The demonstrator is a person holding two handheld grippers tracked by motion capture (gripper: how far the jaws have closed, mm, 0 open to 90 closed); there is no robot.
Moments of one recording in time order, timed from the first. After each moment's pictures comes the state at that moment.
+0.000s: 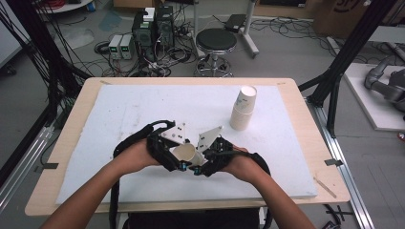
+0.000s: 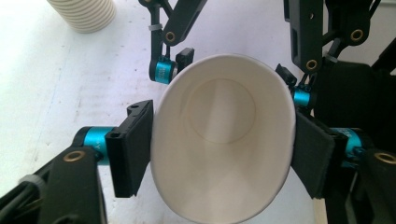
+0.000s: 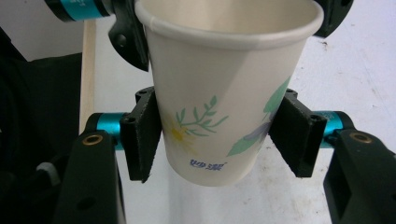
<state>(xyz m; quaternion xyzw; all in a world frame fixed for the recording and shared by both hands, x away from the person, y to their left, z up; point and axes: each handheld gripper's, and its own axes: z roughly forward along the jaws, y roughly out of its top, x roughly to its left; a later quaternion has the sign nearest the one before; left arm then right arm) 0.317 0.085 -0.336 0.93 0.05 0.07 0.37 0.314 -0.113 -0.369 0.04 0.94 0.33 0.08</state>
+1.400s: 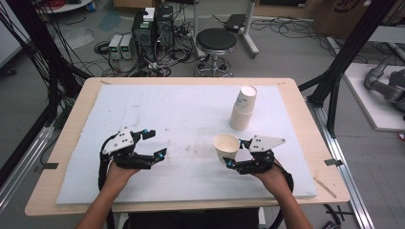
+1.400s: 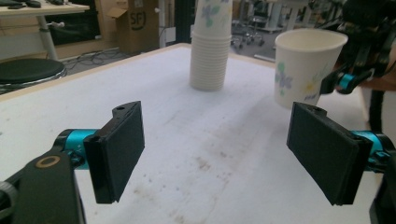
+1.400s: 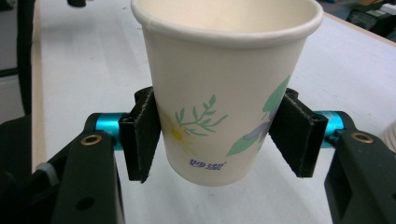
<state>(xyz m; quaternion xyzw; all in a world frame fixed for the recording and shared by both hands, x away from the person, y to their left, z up) 0.301 0.184 -0.419 0.73 0.25 0.17 0.61 0.306 -0.236 -0.412 0.20 0.84 0.49 0.13</state>
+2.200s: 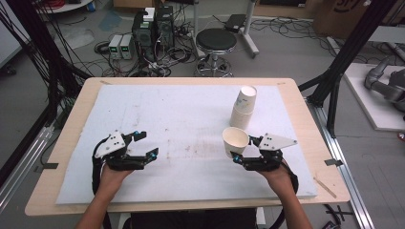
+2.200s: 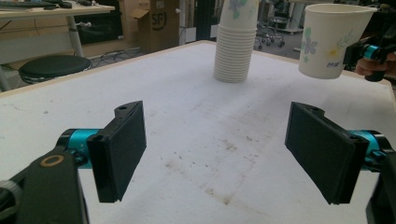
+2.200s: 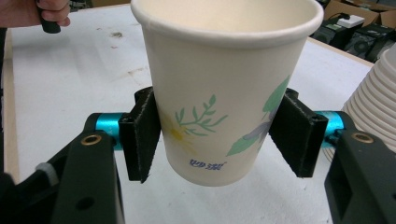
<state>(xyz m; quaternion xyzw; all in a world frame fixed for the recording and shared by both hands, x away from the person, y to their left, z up) 0.298 0.205 -0.427 0.72 0.27 0.19 0.61 0.305 -0.254 -0.407 0.22 0.81 0.51 0.18</state>
